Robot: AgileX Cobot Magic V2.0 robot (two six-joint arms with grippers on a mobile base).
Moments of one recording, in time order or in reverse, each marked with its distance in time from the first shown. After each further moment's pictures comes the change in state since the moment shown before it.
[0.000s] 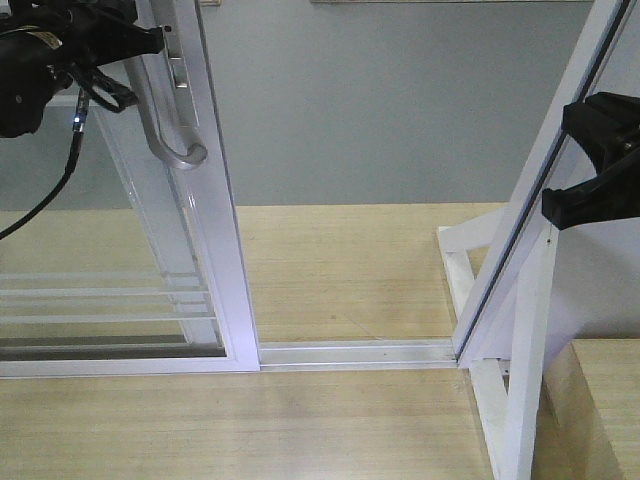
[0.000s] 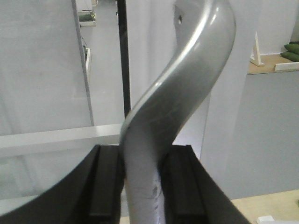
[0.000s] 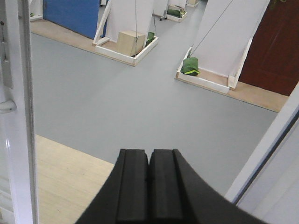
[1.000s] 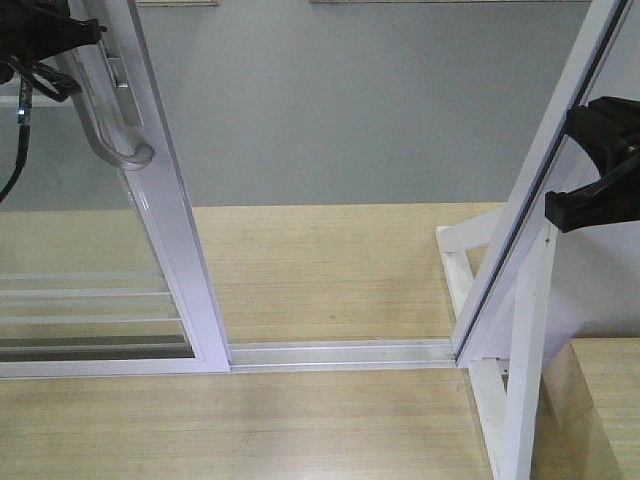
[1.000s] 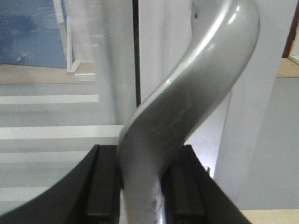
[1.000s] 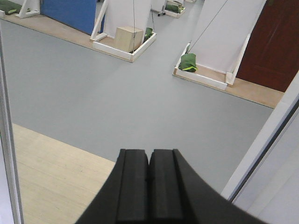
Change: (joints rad) left arm 0.135 0.002 -0.007 -0.024 0.022 0.024; right arm 0.000 -0.003 0.000 -0.004 0.011 0.000
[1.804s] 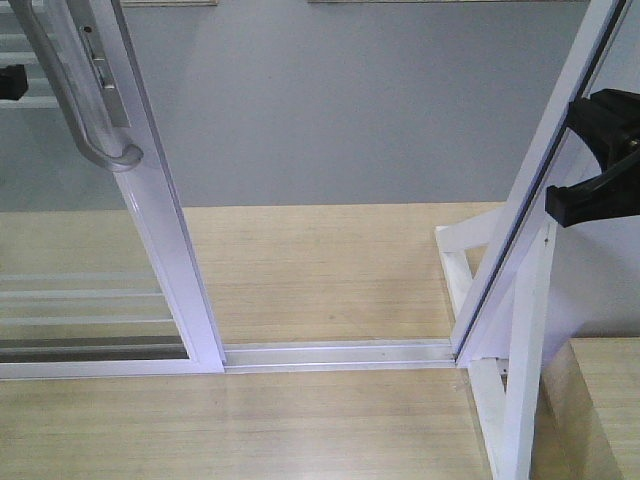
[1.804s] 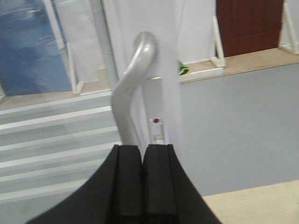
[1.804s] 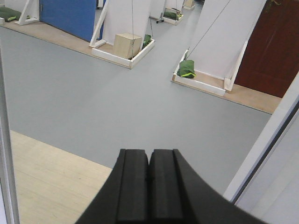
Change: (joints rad) left arm -0.038 -0.653 0.445 -0.009 0.157 0.163; right arm 0.000 0.000 0.000 0.001 -0.028 0.000
